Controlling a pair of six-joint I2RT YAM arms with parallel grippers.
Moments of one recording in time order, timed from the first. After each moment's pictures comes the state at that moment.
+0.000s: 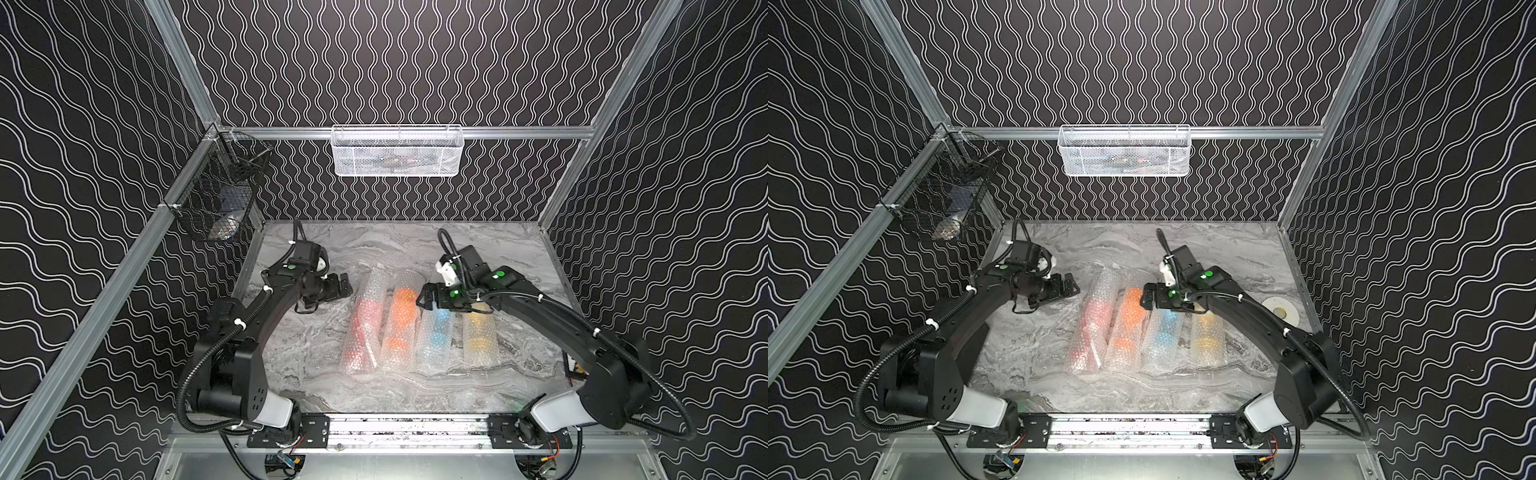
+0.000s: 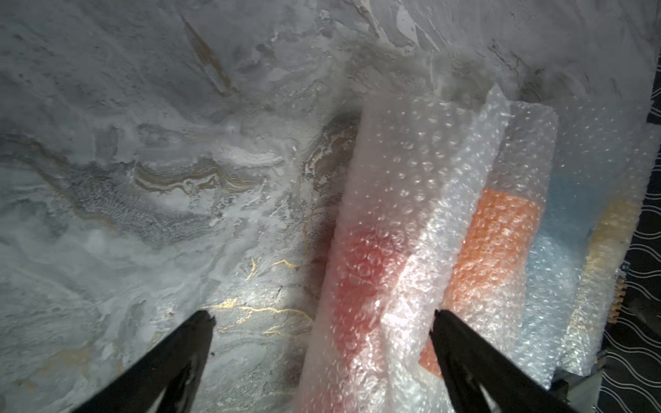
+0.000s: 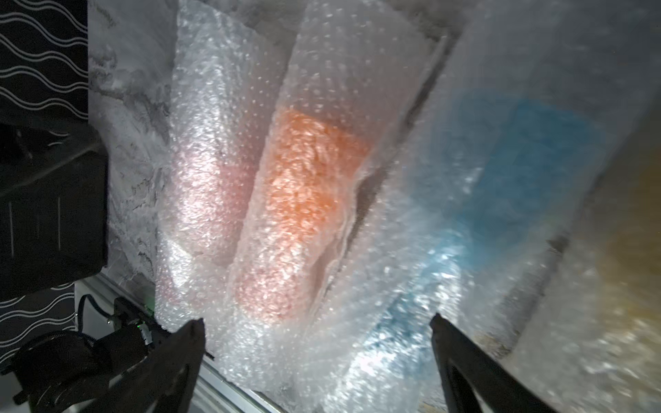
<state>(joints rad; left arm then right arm) -0.05 1.49 1.12 -0.77 0.33 -0.36 0.62 1.52 1.24 -0.75 -0.22 0.53</state>
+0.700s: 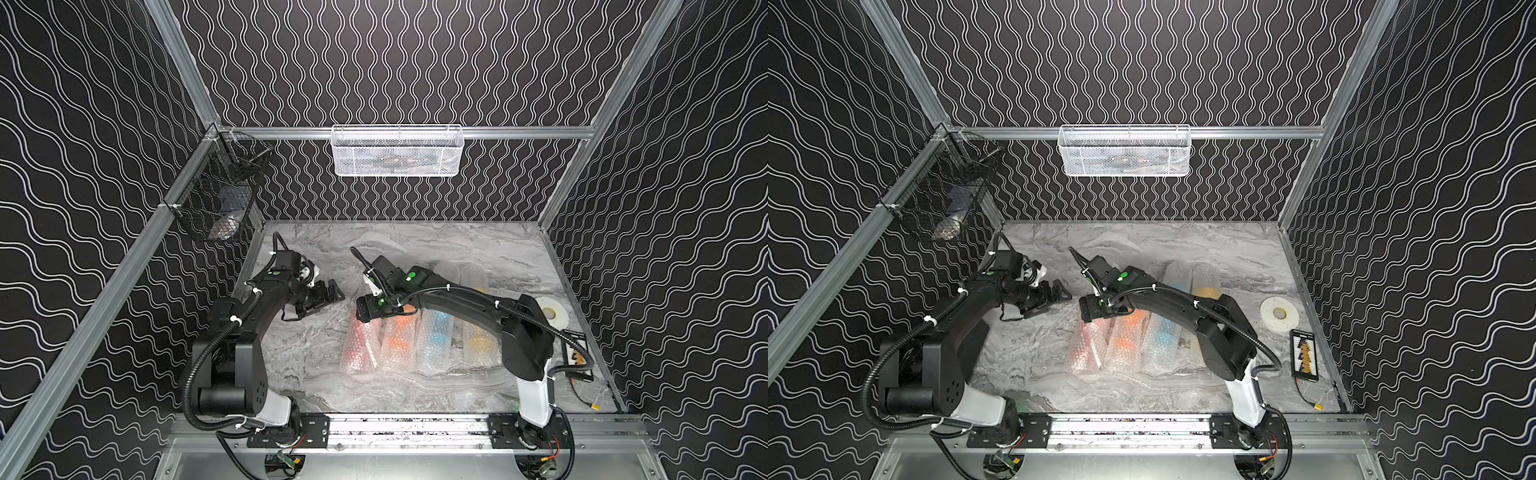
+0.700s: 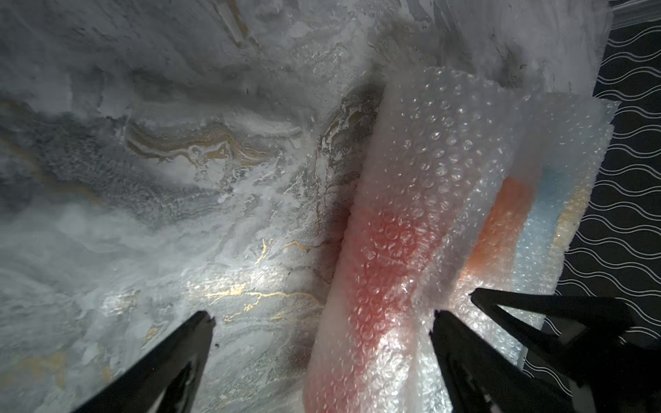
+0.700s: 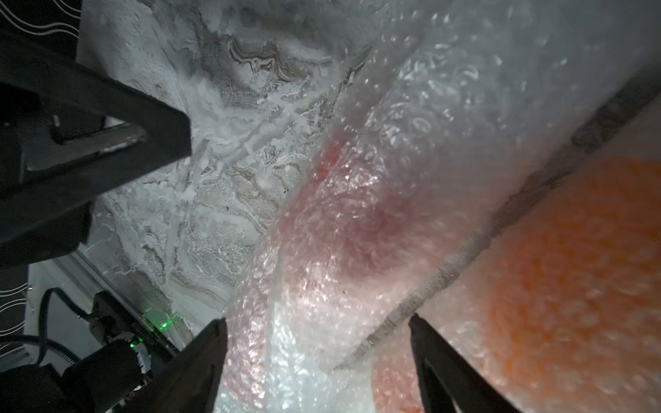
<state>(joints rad) 0.09 1.48 1.01 -0.74 0.52 -0.29 0.95 2.03 1.73 -0.78 -0.09 0.55</state>
